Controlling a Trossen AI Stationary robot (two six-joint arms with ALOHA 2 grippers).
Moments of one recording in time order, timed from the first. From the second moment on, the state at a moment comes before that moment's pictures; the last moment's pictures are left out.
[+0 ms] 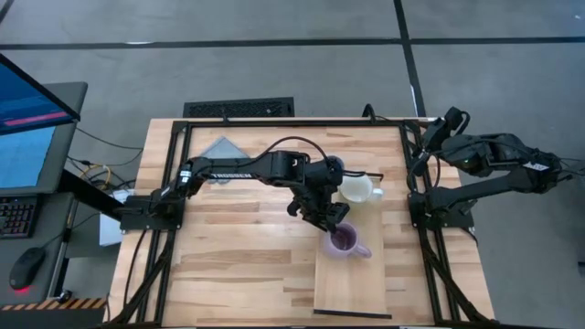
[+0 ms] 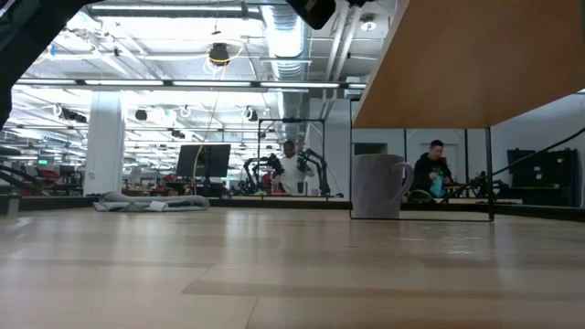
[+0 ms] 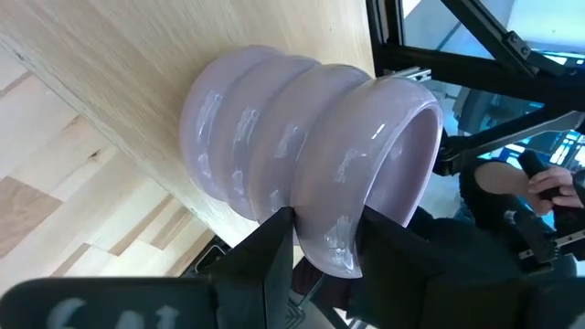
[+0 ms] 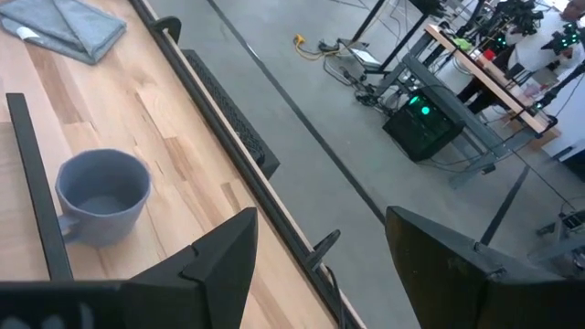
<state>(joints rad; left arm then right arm) -0.05 2.19 2.35 -1.02 0.53 -1.21 0.06 0.66 1.14 -1.17 0.84 -0.02</state>
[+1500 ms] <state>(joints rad) -0.08 2.19 2.35 -0.96 0.43 -1.22 0.06 0.66 1.14 -1.17 0.84 -0.02</state>
